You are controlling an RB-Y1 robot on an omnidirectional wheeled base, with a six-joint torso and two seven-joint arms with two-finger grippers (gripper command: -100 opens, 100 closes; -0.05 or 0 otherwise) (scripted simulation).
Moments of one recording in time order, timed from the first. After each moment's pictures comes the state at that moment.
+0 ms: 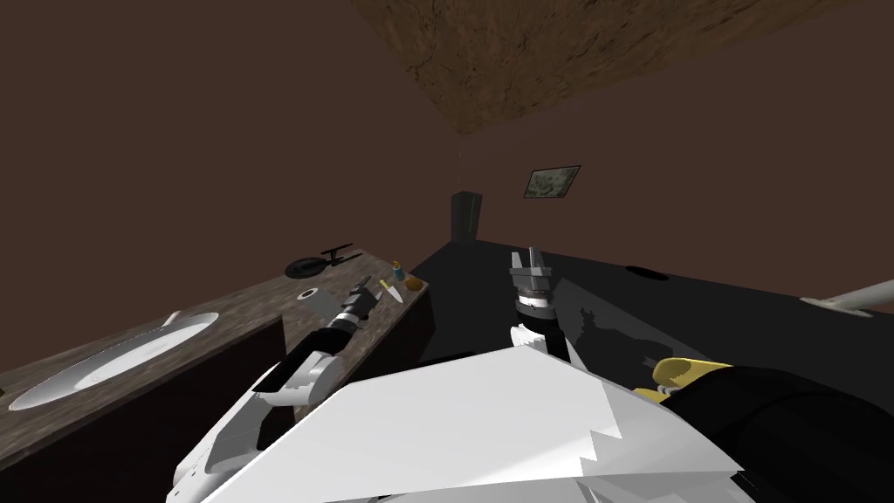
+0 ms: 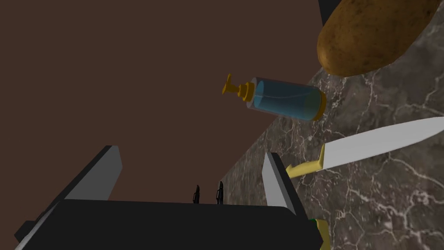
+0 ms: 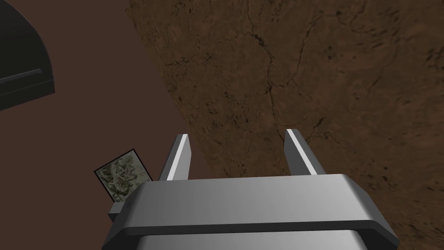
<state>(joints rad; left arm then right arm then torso) 0.44 0.52 0.02 -2.17 0.40 0.15 0.29 0.54 0.02 -0.06 -2.29 0.03 -0.62 -0.15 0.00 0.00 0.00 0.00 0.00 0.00</state>
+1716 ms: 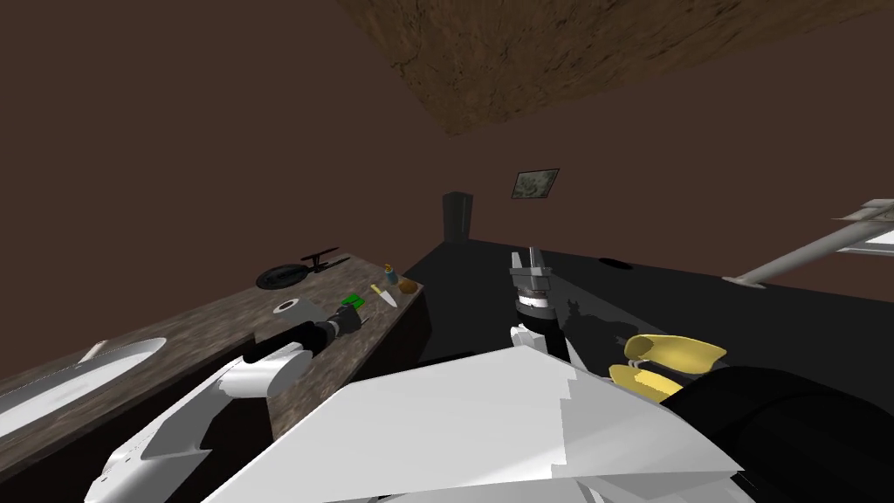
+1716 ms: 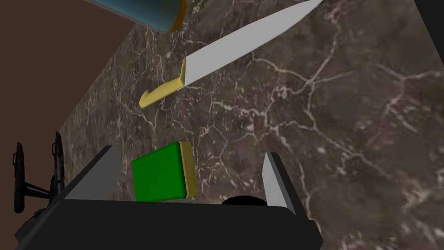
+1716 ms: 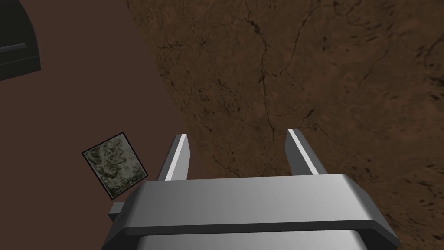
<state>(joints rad) 0.40 0.80 0.10 -2.01 0.68 0.64 0.60 0.54 0.02 -0.06 -2.29 0.03 -0.62 -0.15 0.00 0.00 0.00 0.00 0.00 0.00</state>
